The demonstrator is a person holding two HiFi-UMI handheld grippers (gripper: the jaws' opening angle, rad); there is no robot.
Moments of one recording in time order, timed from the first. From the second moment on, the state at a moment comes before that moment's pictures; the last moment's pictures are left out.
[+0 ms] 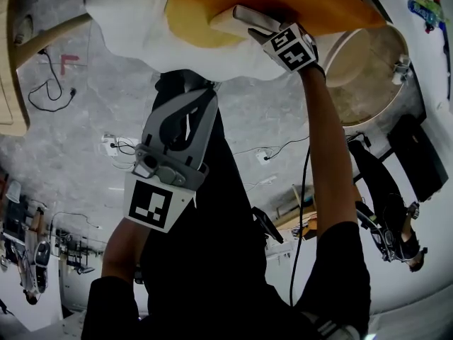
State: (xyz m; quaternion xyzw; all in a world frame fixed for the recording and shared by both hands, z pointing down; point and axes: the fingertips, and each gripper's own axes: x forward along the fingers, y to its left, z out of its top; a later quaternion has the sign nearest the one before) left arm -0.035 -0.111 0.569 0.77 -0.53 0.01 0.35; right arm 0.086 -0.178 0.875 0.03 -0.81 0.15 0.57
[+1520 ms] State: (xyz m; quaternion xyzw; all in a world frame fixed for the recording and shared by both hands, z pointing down) left arm -0.053 -0.099 0.583 0.76 -0.54 -0.01 0.37; right arm 0.101 -0.154 0.913 -0.04 -0.76 0.09 0.65
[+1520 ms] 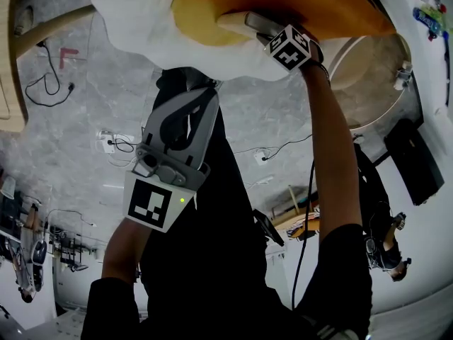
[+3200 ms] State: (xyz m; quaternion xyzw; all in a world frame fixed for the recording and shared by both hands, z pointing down) left arm -0.034 -0.069 0.493 0.80 -0.53 0.02 0.29; right arm 0.140 -0.078 0.780 0.30 -0.76 0.35 0.46
